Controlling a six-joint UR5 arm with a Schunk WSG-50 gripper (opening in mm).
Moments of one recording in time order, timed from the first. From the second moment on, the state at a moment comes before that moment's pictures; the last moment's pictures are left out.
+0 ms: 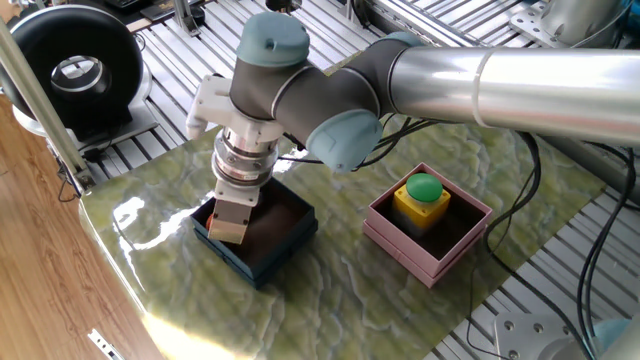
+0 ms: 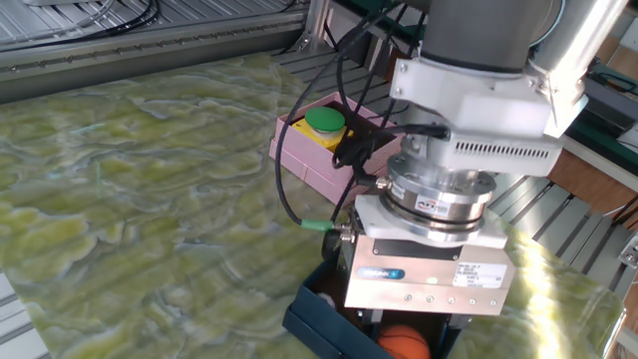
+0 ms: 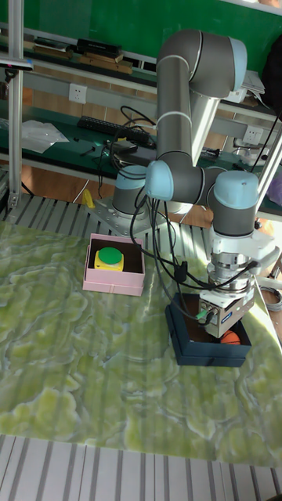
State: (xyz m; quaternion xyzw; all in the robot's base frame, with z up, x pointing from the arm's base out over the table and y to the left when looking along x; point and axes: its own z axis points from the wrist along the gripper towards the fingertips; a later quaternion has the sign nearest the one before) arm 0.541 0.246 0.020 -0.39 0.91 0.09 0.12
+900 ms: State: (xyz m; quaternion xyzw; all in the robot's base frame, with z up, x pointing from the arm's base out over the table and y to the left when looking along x) arm 0.540 0.255 0.012 -0.36 0.92 0.11 0.13
